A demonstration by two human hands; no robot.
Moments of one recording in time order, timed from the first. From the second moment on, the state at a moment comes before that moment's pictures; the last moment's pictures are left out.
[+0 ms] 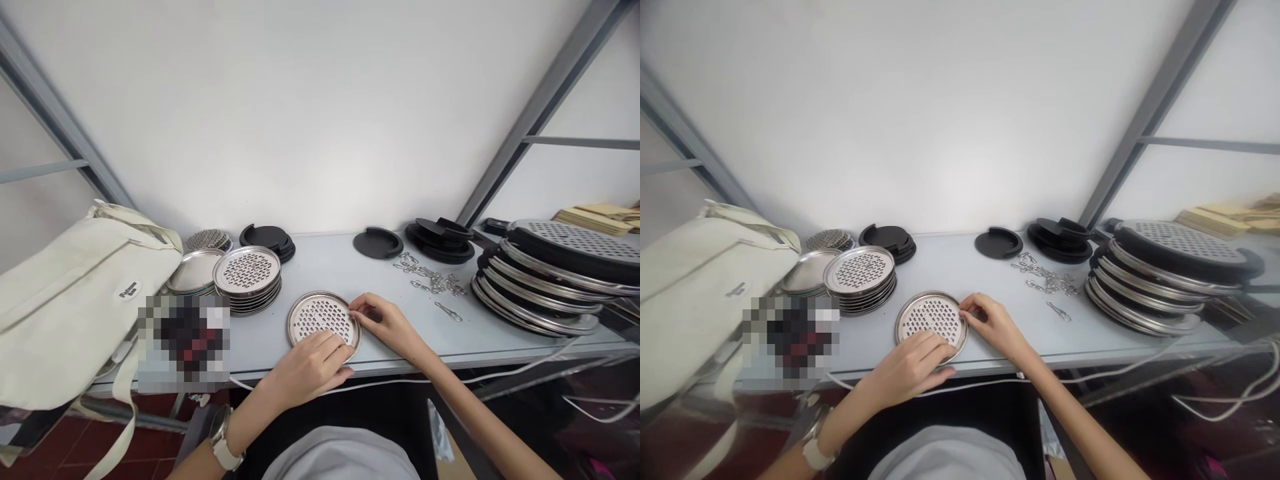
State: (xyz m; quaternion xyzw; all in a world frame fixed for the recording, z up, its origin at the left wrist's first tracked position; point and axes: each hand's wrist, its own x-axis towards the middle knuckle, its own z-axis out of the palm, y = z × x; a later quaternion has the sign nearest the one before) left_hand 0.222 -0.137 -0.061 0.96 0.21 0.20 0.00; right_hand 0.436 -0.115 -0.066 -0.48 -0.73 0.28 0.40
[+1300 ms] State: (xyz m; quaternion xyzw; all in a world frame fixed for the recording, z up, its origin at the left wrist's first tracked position) left_hand 0.197 -0.121 -0.047 0.88 0.42 0.19 0.12; right_hand 0.433 -0.122 -0.057 -0.49 -0.76 0.17 0.40
